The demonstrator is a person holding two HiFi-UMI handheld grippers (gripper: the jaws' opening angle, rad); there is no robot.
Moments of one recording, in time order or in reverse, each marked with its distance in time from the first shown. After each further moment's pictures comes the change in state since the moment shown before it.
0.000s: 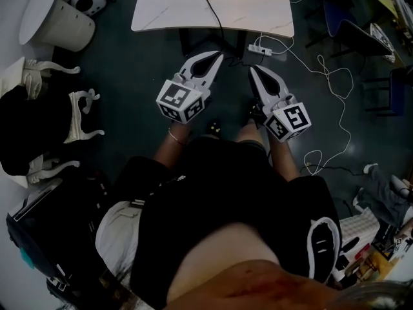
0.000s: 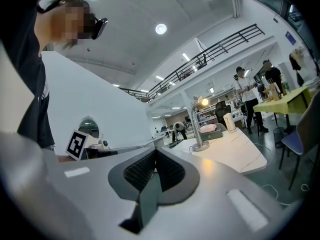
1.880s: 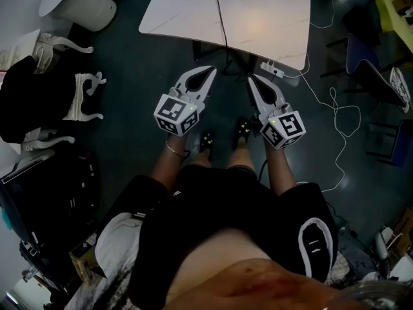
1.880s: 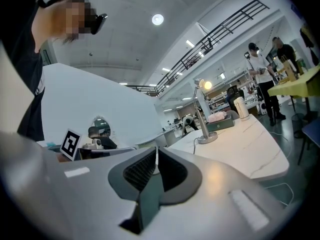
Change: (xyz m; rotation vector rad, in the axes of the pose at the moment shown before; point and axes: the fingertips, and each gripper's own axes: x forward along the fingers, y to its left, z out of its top) left arm 0.040 0.049 -0.031 0.008 0.055 0.266; right arm 0.050 -0.085 -0.020 0.060 0.094 0.180
